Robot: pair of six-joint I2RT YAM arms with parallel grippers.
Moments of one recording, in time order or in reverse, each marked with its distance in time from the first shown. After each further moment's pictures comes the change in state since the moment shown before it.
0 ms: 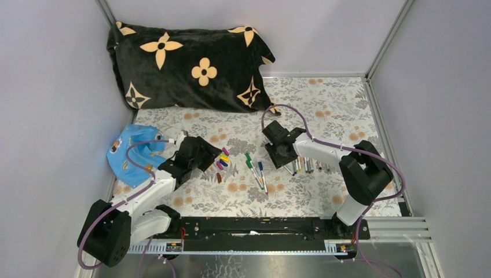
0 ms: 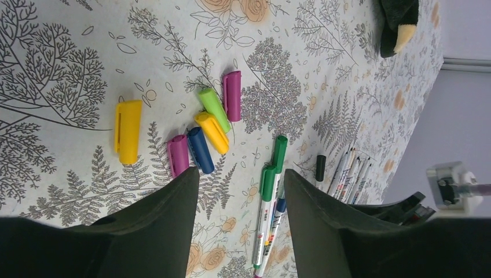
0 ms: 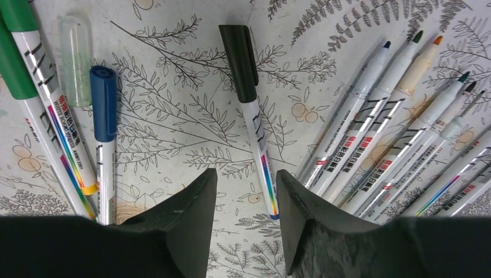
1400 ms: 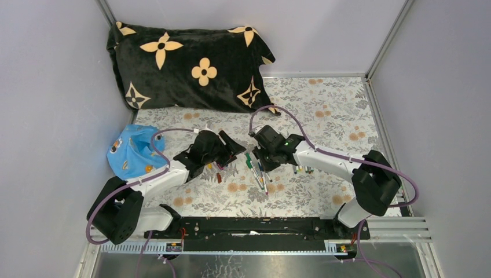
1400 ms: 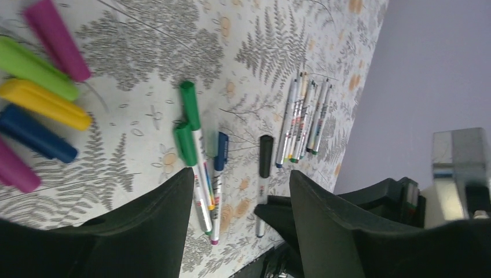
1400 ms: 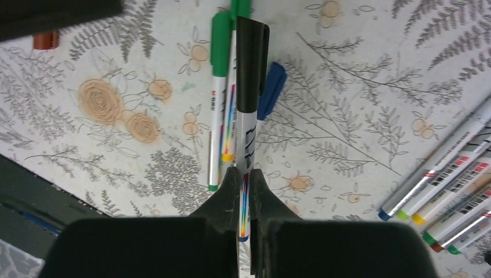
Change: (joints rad) left arm -0.116 0.190 0.093 0.194 0.208 0.011; right arm 0.129 -0.098 -0.003 0.078 -0.148 0.089
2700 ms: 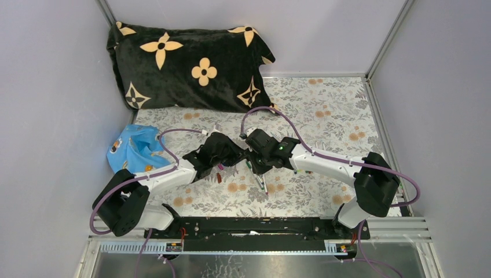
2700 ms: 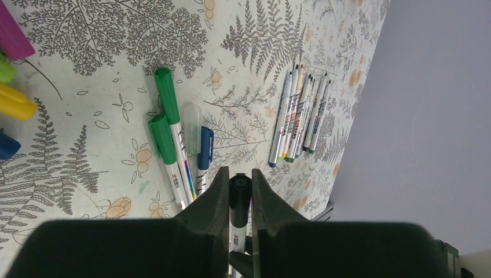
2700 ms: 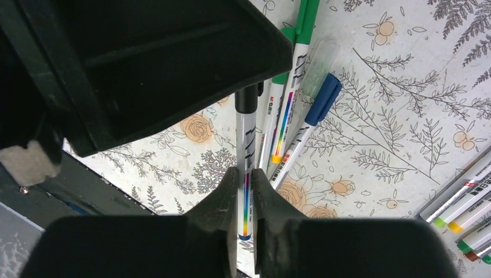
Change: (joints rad) left arm -0.122 0.086 0.054 0.036 -0.082 -0.080; right arm 0.114 0.000 0.061 0.000 0.013 0.074
